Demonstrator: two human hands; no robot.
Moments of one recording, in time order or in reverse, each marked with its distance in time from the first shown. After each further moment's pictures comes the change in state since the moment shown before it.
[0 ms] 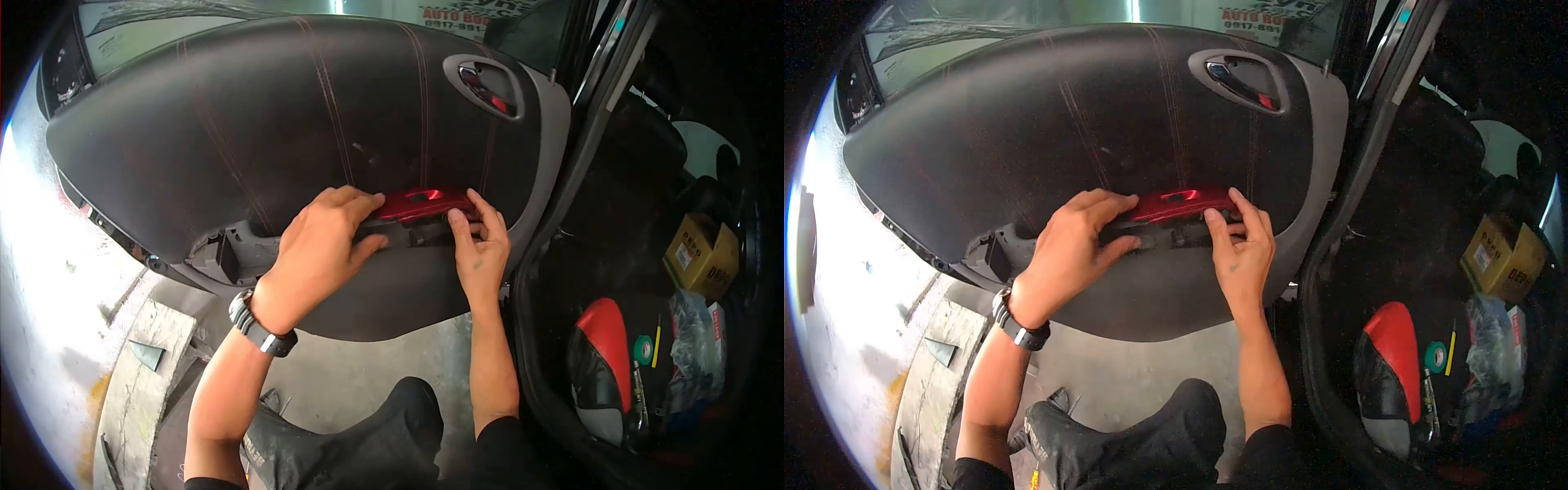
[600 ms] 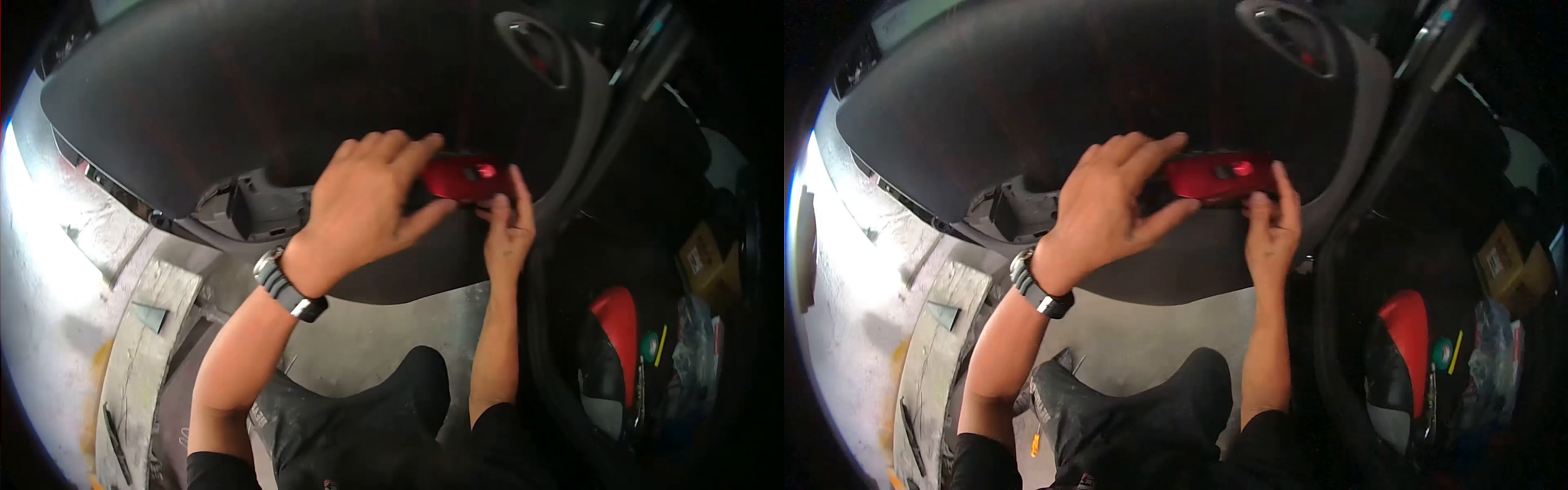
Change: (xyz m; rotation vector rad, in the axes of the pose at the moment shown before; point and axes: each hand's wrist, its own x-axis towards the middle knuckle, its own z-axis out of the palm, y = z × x) left_hand 0.001 -0.006 0.019 0.114 0.152 0.165; right_hand -0.020 0.039 0.002 0.281 -0.041 0.034
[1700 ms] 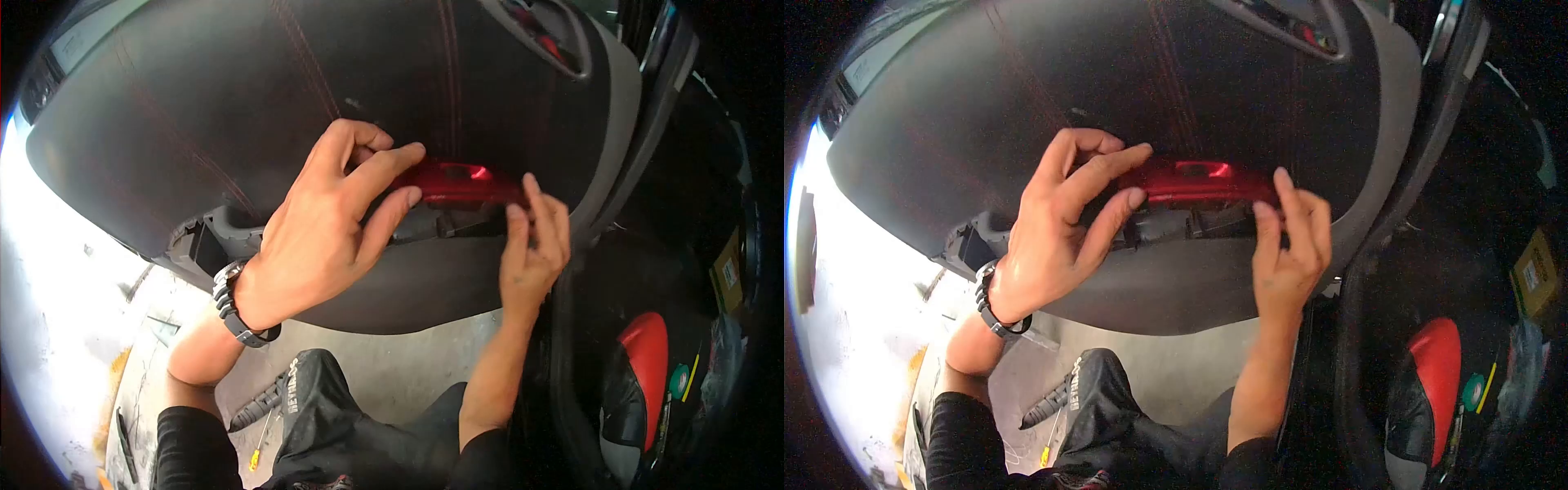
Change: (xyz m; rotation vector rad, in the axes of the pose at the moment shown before) left_hand 0.018 -0.006 0.008 -0.093 -0.047 -0.054; right_hand 0.027 -0.003 -0.005 -0.511 0.110 -0.430
